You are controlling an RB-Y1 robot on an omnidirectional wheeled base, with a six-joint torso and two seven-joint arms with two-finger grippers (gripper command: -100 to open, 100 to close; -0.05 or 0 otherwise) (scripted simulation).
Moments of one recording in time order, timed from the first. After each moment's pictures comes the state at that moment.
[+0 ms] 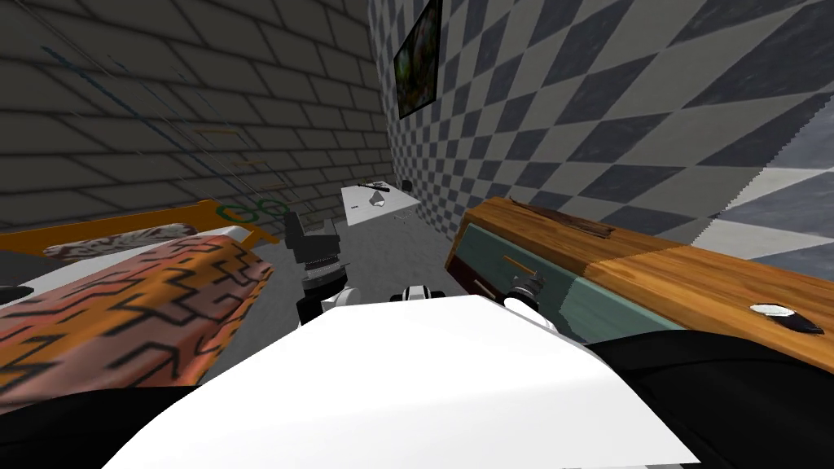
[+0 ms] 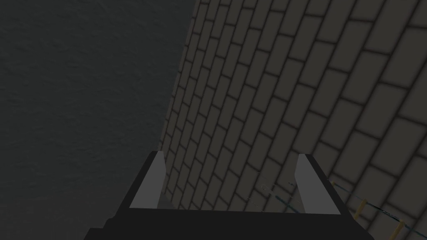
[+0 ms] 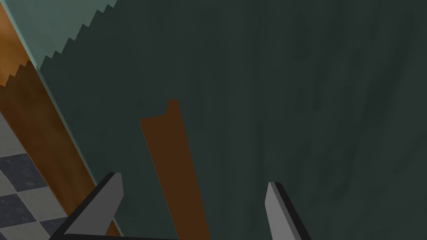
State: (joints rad) left arm 0.51 0.00 -0.03 -2.38 0.10 -0.51 -0.06; right arm 0.51 -0.71 0.23 -1.58 1.20 1.04 0.68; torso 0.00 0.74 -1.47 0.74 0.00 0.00
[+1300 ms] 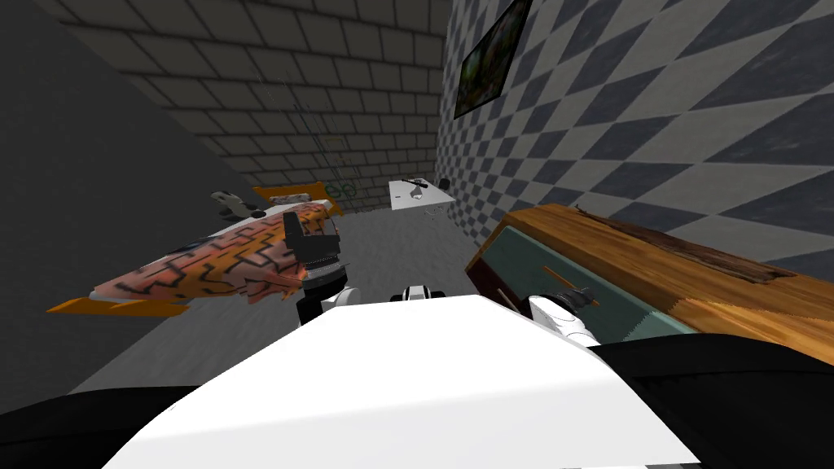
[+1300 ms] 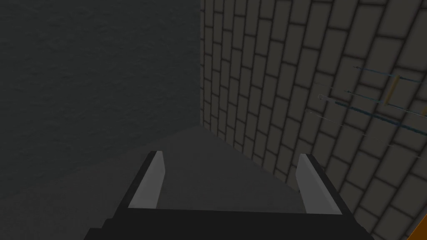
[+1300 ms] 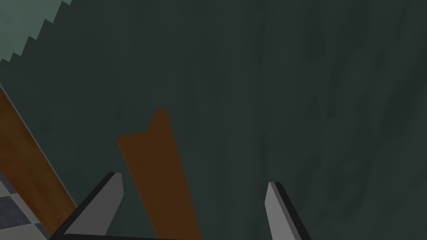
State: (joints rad) left arm 0.51 0.00 -0.03 -2.38 0.10 -0.51 -0.06; right arm 0.40 -0.79 0.11 -1.18 0.98 0.99 0.56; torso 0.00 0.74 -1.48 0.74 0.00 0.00
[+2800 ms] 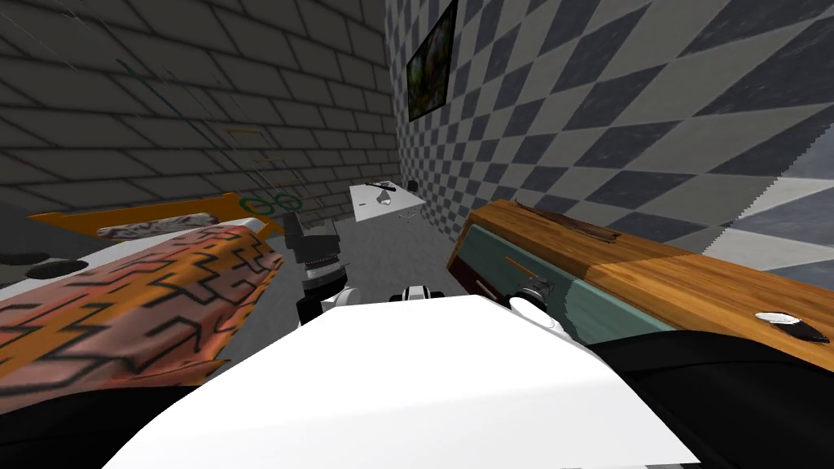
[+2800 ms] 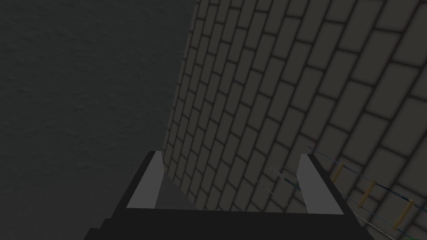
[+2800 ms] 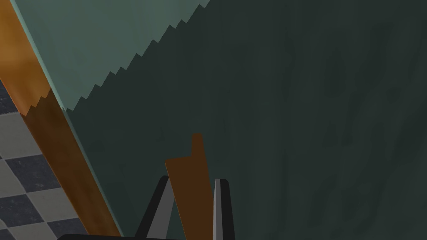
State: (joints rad) left arm 0.51 0.00 -0.03 -2.38 0.10 -0.51 -0.06; right arm 0.49 -0.73 0.20 -1.49 1.16 1.04 0.65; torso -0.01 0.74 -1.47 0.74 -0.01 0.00
